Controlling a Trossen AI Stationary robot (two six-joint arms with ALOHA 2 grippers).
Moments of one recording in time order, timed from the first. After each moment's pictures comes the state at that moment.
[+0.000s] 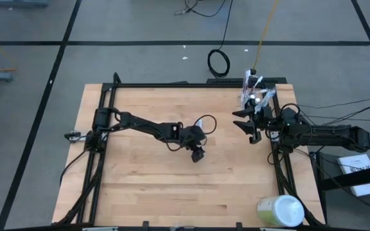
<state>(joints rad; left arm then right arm) 0.01 2.06 1.32 -0.07 0.06 -0.40 -0.26 0.64 0.21 0.81 -0.24 0.17</state>
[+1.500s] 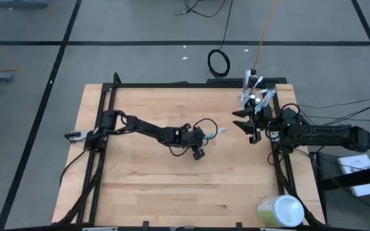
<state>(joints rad) -0.02 2.16 1.32 -0.13 -0.19 -0.39 -0.26 0.65 0.21 0.81 -0.23 0.17</state>
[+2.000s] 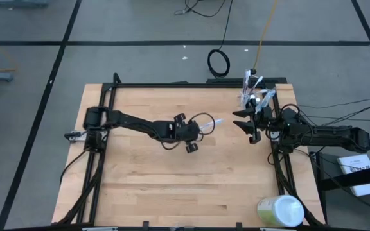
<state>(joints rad) -0.01 1.96 1.31 -0.27 -0.41 -0.17 -0.26 0.60 0.21 0.75 -0.22 0.15</state>
